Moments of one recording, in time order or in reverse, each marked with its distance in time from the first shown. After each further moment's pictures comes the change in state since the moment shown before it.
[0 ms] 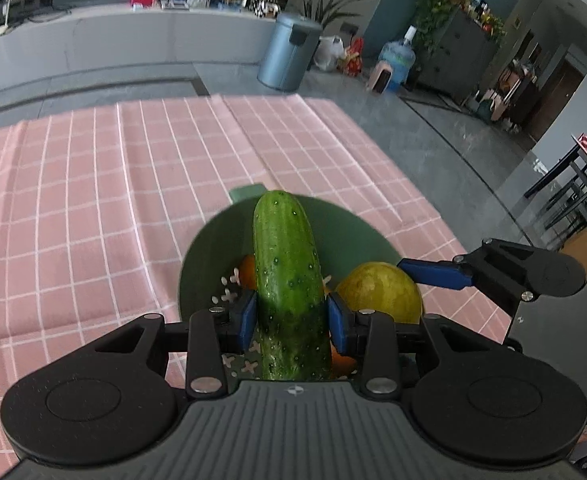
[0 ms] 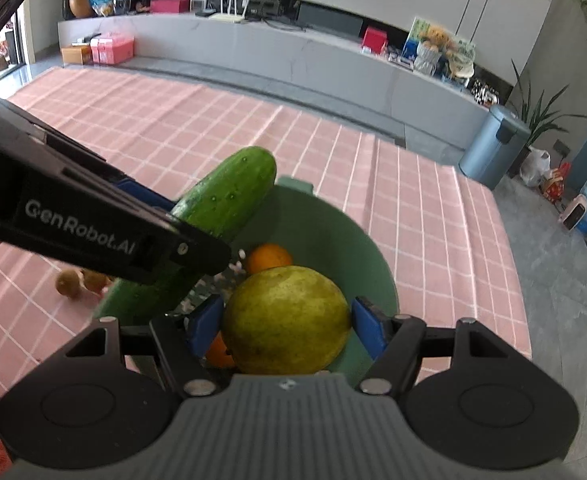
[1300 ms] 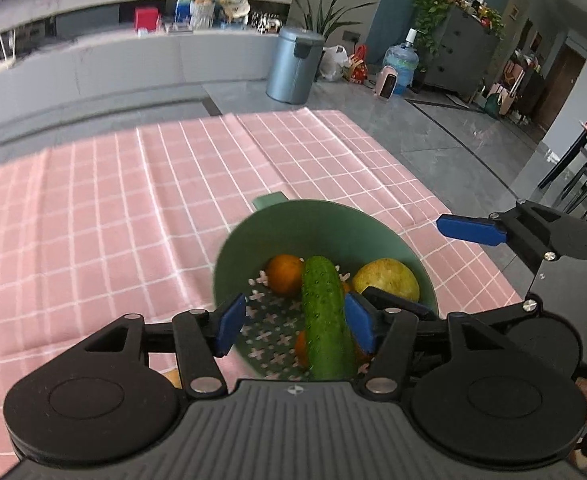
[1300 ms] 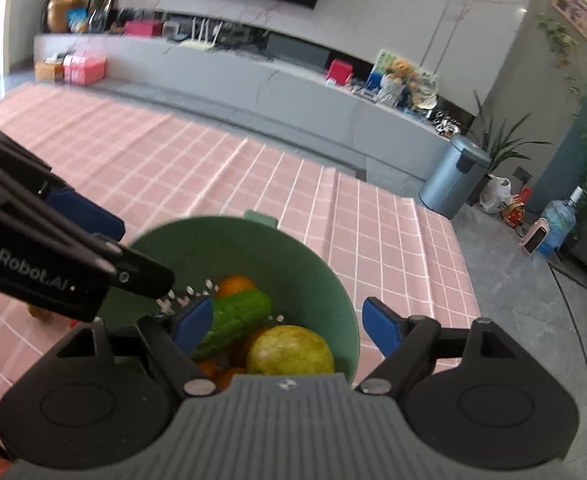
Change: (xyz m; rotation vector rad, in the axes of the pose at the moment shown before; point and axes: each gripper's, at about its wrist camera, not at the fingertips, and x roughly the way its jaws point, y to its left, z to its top) left arm -0.052 -0.009 -0.016 0.087 -0.058 0.085; right arm -0.027 0.014 -0.001 0.010 -0.120 -0.133
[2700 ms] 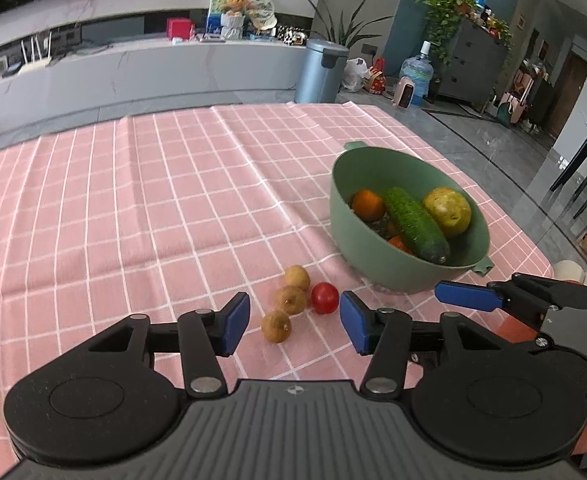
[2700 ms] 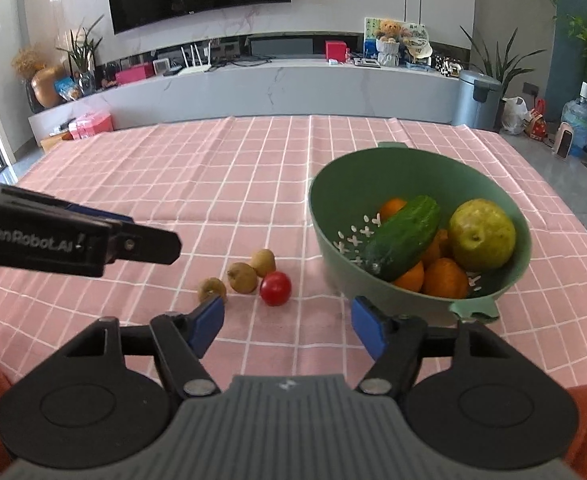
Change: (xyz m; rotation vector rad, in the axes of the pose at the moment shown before) left arm -0.053 0.083 -0.090 -0.013 -0.047 0.026; right arm -0.021 0.116 -0.047 0.304 0.020 0.126
